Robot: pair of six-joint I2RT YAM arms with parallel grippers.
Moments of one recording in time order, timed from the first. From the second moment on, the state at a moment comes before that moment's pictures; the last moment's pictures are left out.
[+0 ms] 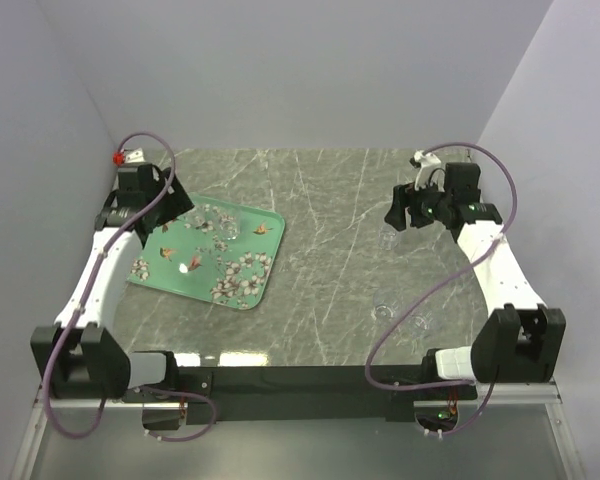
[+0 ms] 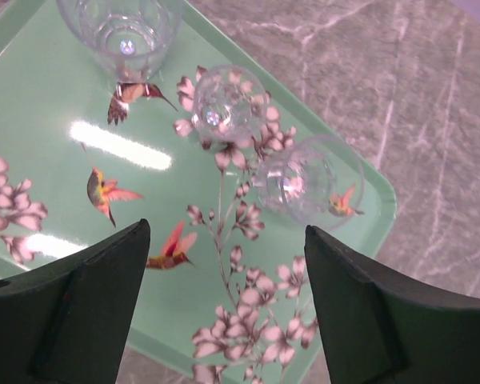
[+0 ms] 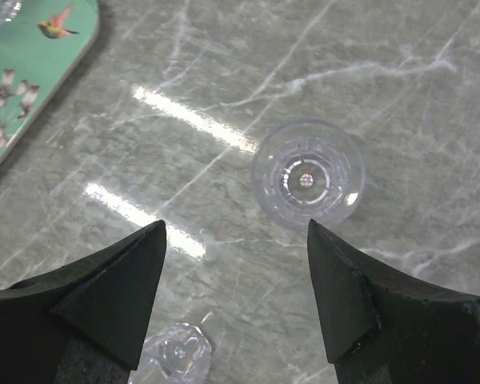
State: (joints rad) left arm 0.00 1.31 1.15 -0.52 -0.09 -0.48; right arm -0.02 1.30 1.10 -0.51 -0.49 -0.18
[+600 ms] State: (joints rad) left arm 0.00 0.80 0.86 -0.52 -0.07 -0.49; right arm -0.02 1.68 1.33 -0.69 -0.33 -0.12
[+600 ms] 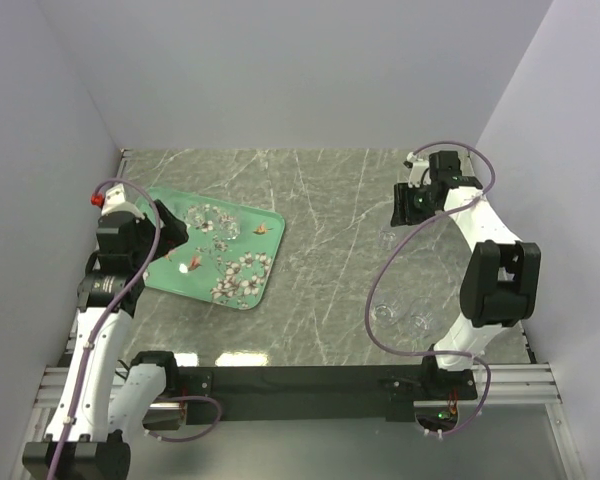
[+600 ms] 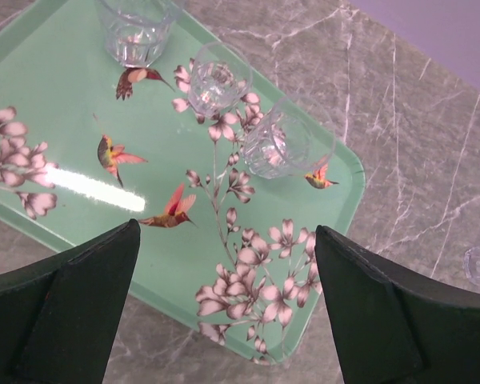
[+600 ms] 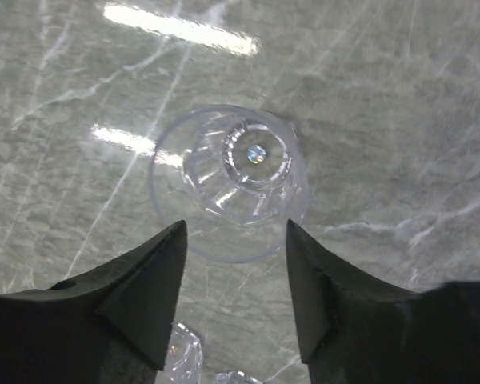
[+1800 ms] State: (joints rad) left arm 0.00 0.73 0.82 -0.55 -0.07 -0.52; right arm -0.03 1.78 1.38 -0.73 -0.29 -0.19
